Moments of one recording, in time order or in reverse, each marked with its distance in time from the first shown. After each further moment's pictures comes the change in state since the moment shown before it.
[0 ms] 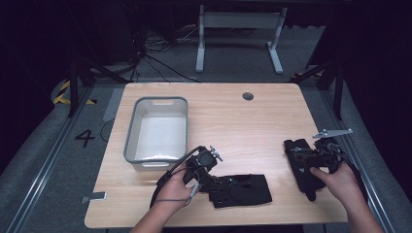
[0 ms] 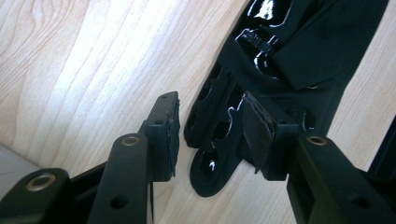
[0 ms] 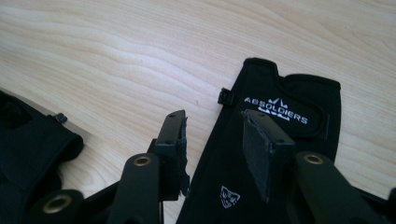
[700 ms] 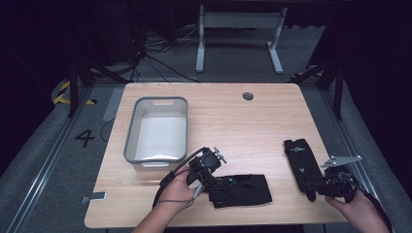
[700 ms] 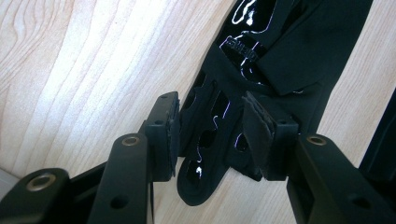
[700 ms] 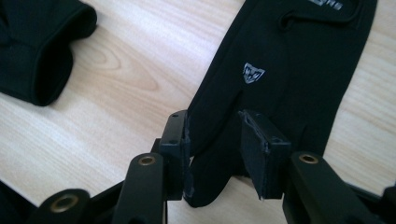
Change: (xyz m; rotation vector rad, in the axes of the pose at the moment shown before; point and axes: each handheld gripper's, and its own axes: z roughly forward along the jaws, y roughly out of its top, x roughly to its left) left arm -0.005 0.005 0.003 0.005 -0.013 0.023; right arm 0.013 -0.066 -0.025 0.129 0.008 -0.096
